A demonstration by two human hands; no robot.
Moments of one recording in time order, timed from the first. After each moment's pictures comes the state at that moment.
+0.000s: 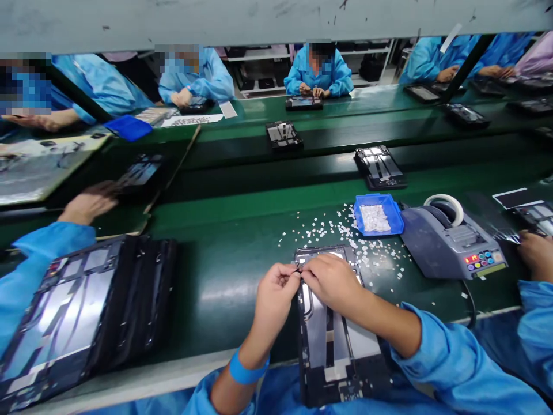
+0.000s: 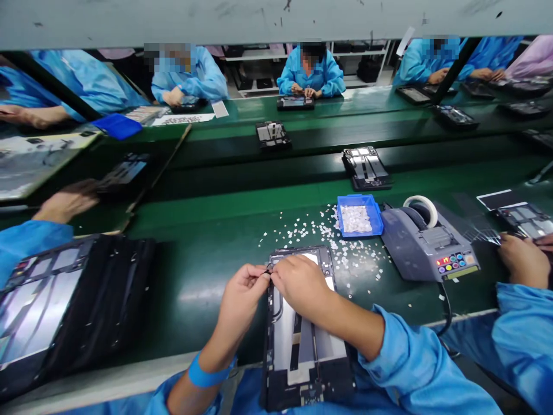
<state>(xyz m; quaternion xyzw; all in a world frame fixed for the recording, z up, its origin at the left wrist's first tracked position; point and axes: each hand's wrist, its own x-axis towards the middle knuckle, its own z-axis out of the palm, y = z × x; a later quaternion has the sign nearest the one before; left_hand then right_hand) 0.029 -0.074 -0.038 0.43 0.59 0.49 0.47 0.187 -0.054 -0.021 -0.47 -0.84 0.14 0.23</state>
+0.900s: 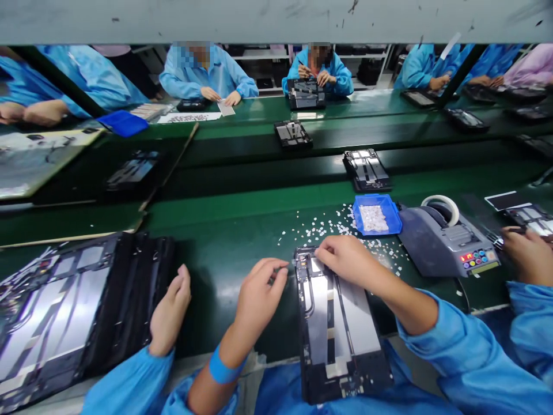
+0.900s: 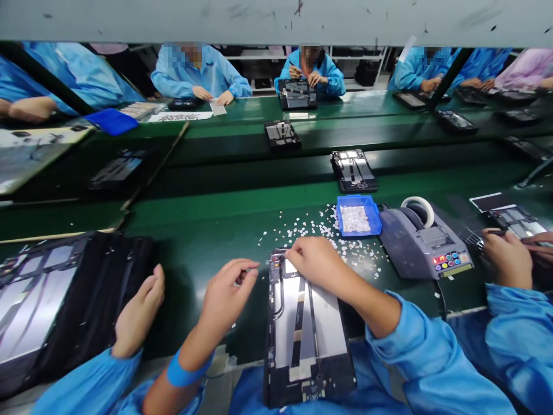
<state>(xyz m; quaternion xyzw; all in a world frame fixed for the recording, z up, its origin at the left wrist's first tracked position) -0.014 -0.072 -0.026 0.69 0.59 0.36 0.22 0.215 -0.019 0.024 -0.56 -0.76 0.29 0.16</state>
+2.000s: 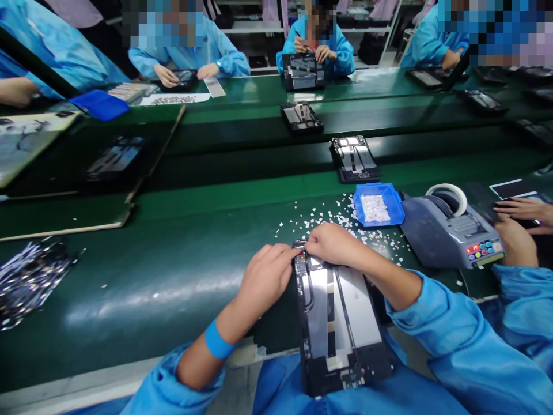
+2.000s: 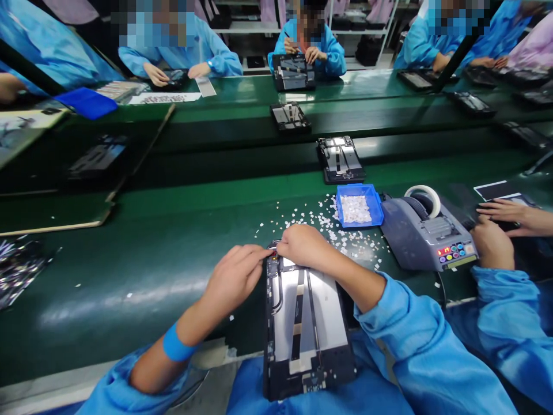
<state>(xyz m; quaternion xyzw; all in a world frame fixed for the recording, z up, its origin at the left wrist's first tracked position) -0.017 -0.047 -0.031 0.87 0.45 0.19 0.07 0.190 0.011 0.015 -0.55 -0.79 0.29 0.02</state>
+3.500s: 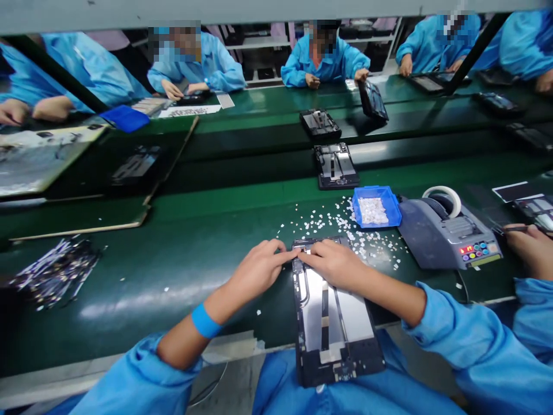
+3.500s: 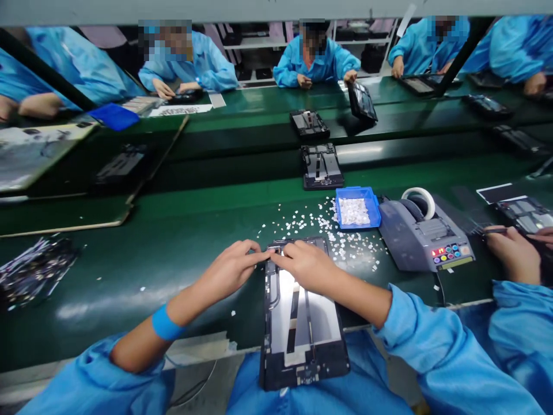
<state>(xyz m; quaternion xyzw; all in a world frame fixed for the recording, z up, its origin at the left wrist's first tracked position) -0.029 -0.035 -0.015 0.90 0.41 0.09 0.12 0.226 -0.036 -0.044 -0.32 -0.93 0.02 0.16</state>
